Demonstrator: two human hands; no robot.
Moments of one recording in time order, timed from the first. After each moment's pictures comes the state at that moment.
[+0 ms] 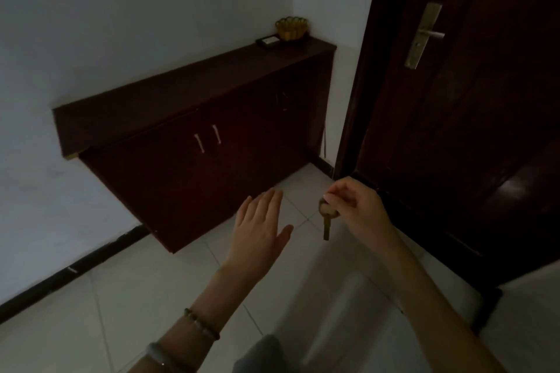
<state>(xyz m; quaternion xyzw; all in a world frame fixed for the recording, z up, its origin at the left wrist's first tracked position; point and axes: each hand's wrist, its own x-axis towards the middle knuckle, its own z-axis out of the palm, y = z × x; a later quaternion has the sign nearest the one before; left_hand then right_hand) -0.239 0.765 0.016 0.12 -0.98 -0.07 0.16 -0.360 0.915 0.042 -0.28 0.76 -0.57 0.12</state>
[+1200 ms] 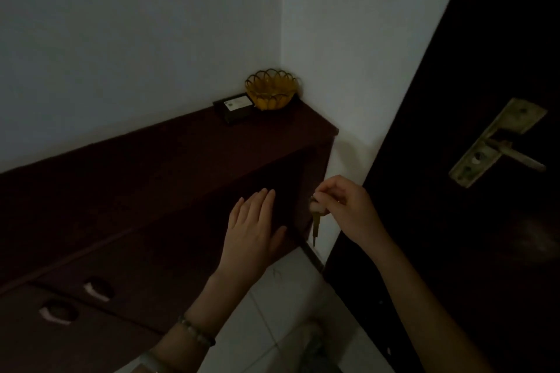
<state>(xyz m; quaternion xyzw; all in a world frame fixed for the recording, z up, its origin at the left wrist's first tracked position) -0.856 0.544 0.006 0.20 -0.96 -0.08 0.17 -0.994 0.669 0.042 -0.34 0.74 -0.57 0.15</state>
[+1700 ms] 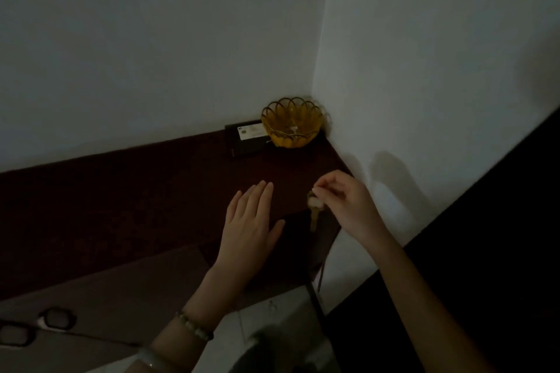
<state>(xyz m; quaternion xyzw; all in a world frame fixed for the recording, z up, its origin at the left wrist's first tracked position) -1.020 0.463 0.017 0.31 -0.93 -0.06 0.19 -1.188 0.554 0.058 -0.45 0.70 -0.51 0.21</state>
